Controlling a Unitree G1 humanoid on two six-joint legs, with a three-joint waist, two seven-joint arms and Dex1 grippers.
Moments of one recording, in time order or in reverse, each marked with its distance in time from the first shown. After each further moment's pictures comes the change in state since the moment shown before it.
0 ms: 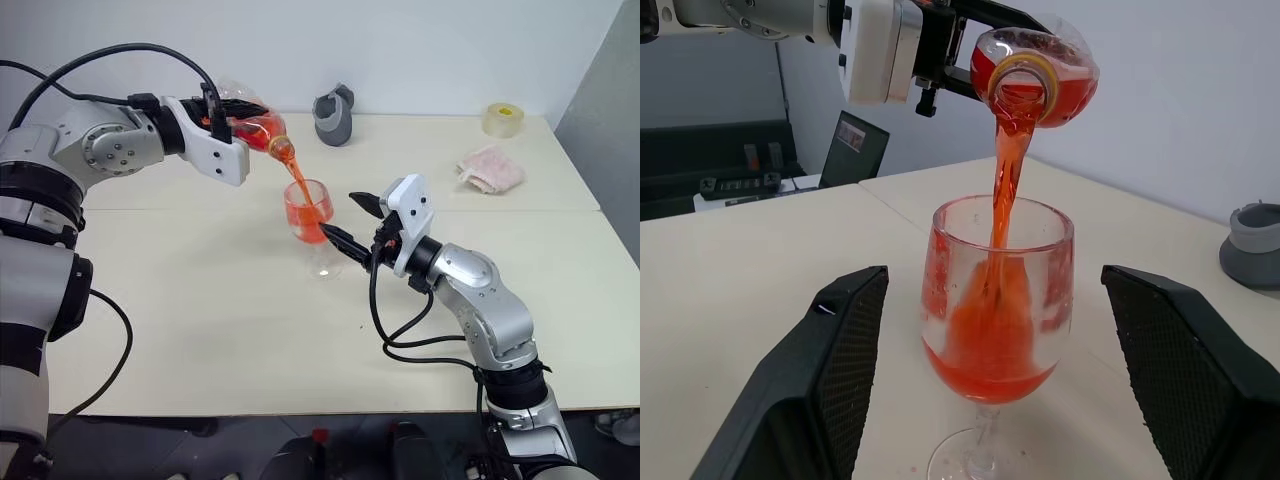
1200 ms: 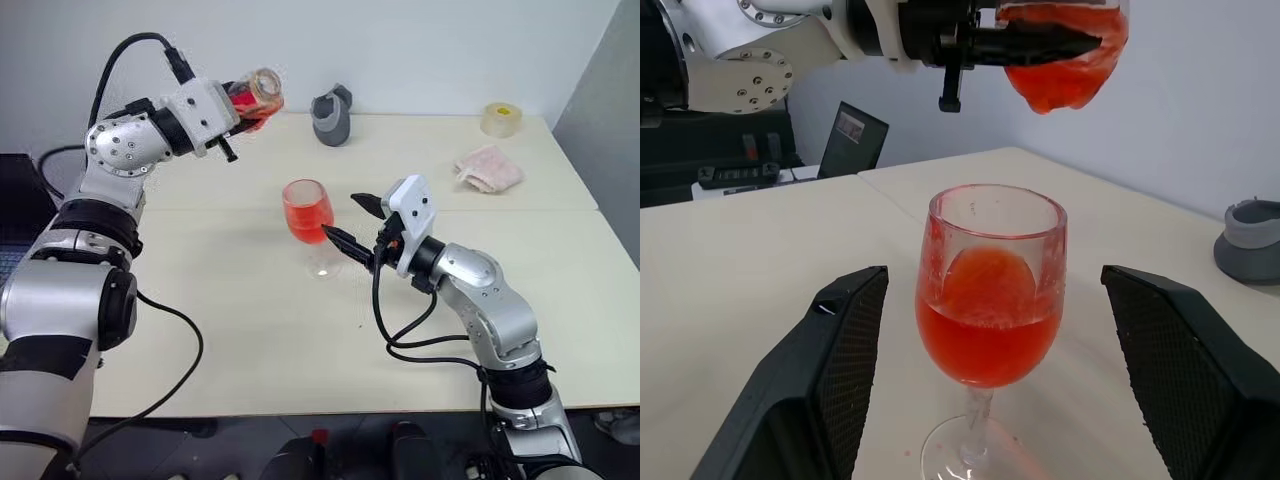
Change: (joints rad) left arm 0.179 -0.172 0.455 -0.056 -0.656 0.300 -0.505; right arm 0.000 -0.035 -0.002 -0.002 0.006 0.004 0.024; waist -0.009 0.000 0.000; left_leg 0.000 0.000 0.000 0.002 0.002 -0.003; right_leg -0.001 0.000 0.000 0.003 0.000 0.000
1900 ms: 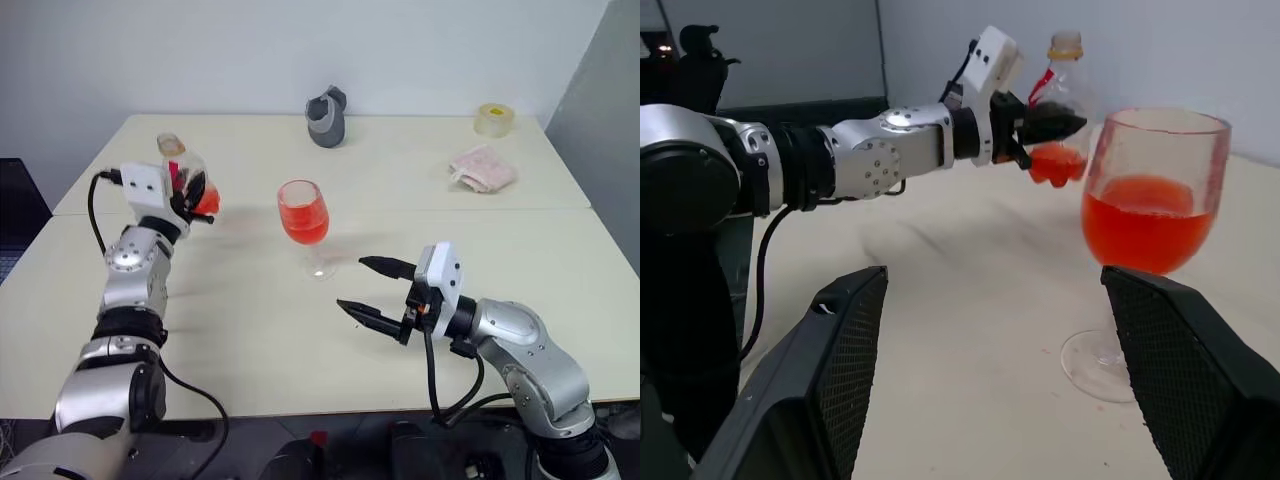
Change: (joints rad) left arm 0.589 -0.135 0.330 -0.416 -0.290 0.502 0.379; right arm 0.344 -0.155 -0.050 -0.236 0.134 -0.103 0.218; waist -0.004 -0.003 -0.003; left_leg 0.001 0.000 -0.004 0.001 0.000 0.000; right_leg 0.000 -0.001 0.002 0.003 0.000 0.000
